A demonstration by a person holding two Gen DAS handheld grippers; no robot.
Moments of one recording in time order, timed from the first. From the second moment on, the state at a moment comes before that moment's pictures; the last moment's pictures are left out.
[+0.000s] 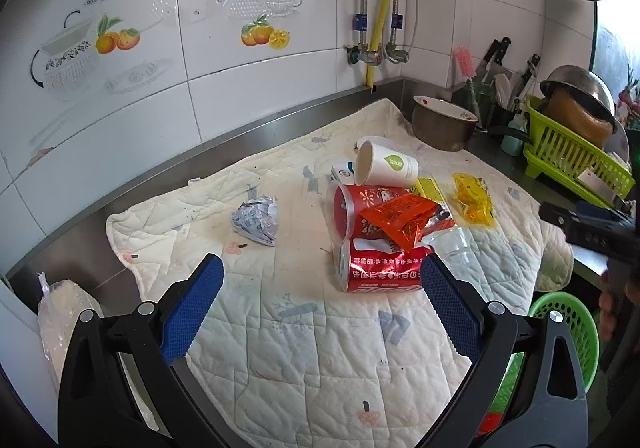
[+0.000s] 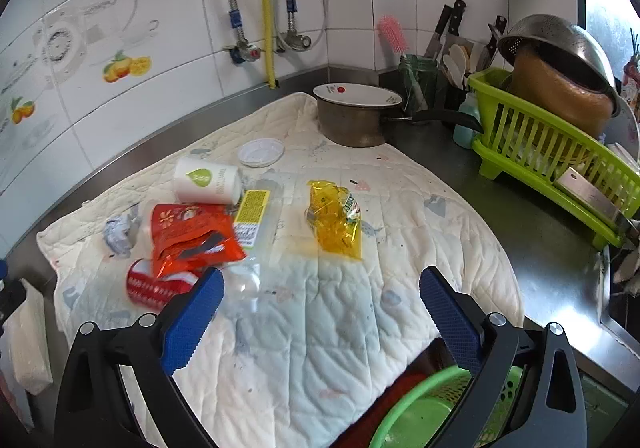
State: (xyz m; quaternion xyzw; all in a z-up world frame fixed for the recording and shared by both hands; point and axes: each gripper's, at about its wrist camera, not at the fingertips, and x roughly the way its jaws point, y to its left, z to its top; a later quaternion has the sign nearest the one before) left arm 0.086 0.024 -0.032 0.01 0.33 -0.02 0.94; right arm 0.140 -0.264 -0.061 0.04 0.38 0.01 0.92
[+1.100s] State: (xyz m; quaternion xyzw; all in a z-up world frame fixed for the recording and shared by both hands) left arm 0.198 -0.041 -0.120 0.01 0.42 -0.17 0.89; right arm 0.310 -0.280 -0.172 0.04 0.47 0.01 0.88
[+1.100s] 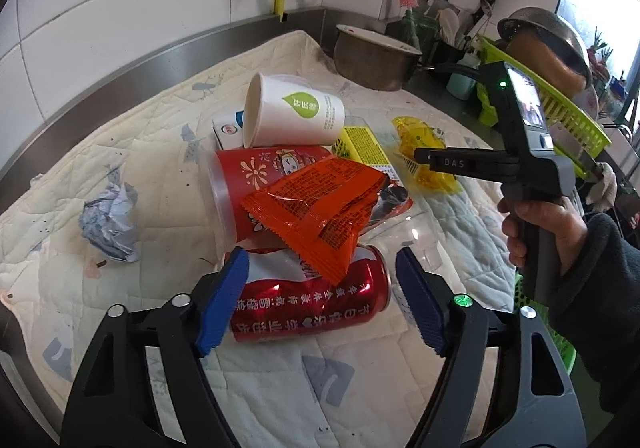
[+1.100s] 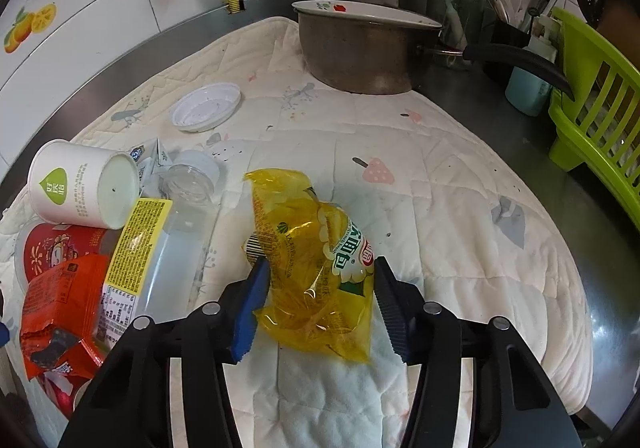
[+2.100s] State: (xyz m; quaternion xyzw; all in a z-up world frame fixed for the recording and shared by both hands) left arm 0.169 -0.048 -0.097 -0.01 0.40 -0.24 0.88; right arm 0.144 -0.311 -0.098 0.08 0.39 0.01 0.92
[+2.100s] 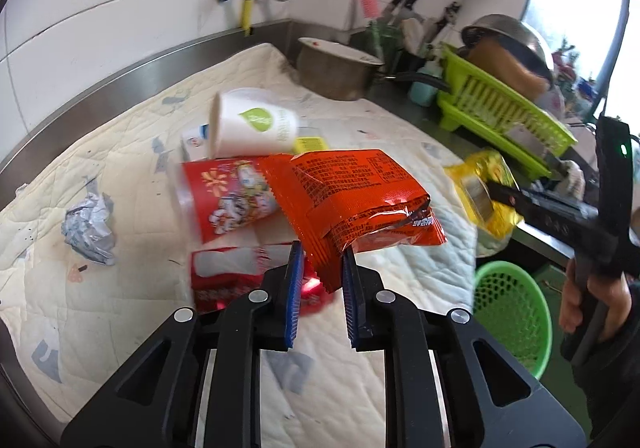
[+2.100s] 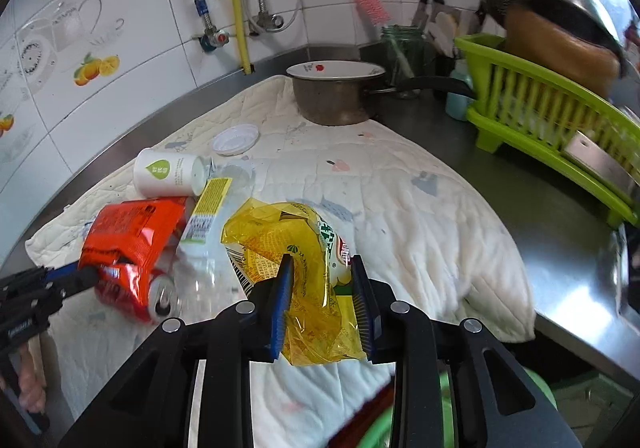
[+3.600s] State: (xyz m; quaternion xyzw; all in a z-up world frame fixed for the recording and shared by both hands) left arm 0.024 -0.255 -0.143 0.12 0.45 -0.43 0.78; right arm -0.103 -0.412 -0.089 0.12 0.37 -0.18 0.90
